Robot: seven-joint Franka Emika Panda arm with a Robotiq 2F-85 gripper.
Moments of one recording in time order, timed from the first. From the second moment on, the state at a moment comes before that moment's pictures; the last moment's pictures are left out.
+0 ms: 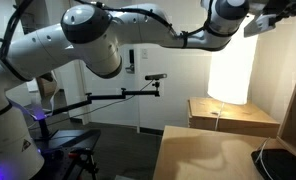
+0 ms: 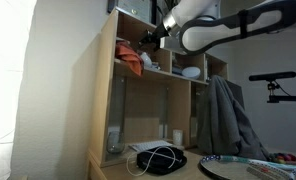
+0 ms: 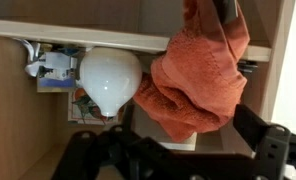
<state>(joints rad) 0.28 1.17 -0.90 -0.49 0.15 2.83 0.55</state>
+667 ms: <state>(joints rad) 0.13 1.13 -0.43 -0.42 0.20 2.78 0.04</state>
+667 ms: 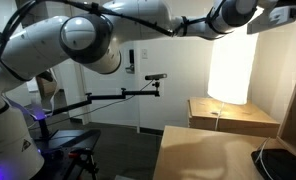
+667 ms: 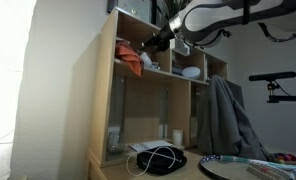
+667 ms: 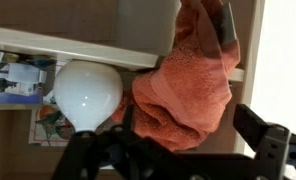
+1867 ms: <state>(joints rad) 0.17 1.12 -0.42 -0.44 0.13 2.78 -0.02</state>
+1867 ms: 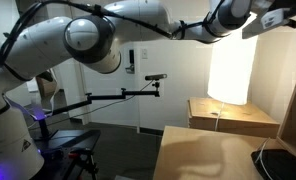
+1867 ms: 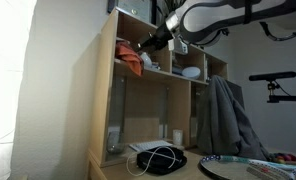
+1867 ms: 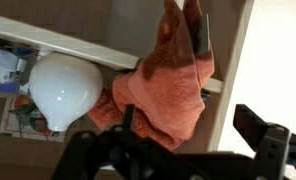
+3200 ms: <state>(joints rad) 0.14 1.13 -0.40 -0.43 0.08 2.76 0.01</state>
